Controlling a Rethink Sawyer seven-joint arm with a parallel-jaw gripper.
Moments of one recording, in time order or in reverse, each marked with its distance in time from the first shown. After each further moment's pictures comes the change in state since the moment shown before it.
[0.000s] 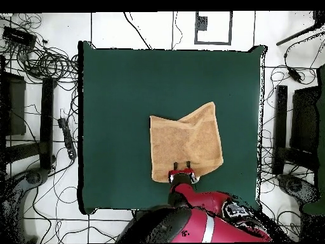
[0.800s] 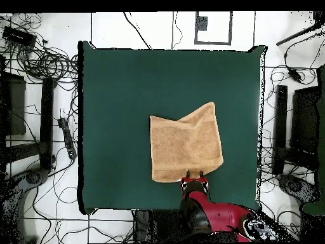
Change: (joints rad) arm -0.124 -0.102 0.005 0.072 -0.011 0.097 0.000
